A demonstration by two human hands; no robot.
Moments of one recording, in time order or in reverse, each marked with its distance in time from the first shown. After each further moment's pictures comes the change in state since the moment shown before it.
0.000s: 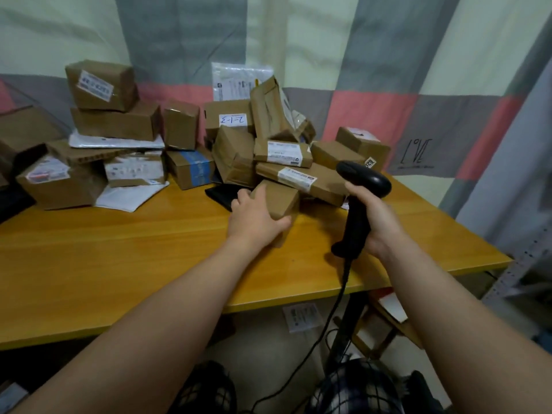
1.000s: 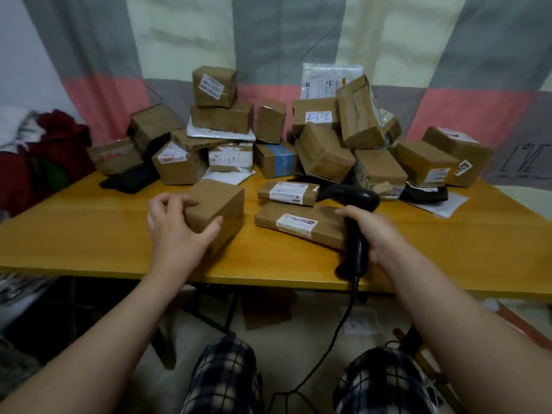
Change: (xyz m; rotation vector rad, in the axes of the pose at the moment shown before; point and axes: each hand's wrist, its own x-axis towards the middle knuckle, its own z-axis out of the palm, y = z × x) left_hand -0.135 -0.159 -0.135 -0.086 0.559 -0.212; right_hand -0.039 0.055 0.106 -0.334 -0.161 0.165
